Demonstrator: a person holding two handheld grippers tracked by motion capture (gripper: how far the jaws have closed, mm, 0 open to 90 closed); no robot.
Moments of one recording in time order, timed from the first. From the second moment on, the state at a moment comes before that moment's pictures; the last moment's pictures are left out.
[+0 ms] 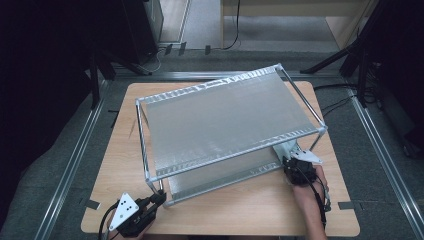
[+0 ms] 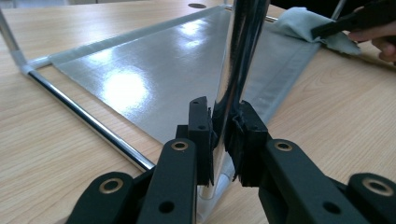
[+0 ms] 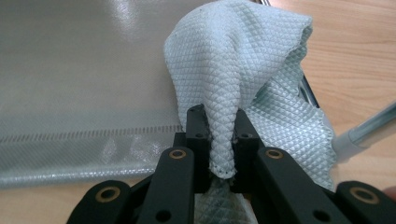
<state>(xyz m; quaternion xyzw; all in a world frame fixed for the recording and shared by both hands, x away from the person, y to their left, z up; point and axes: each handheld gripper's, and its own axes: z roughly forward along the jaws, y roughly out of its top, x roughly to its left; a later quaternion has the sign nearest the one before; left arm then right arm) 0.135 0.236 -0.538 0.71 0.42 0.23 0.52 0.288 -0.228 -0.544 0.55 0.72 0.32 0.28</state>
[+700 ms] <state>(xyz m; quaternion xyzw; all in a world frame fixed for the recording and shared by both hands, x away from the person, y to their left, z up) 0.132 0.238 -0.535 0.72 0.41 0.22 0.51 0.268 -0.247 -0.543 0.58 0.70 0.30 0.30</state>
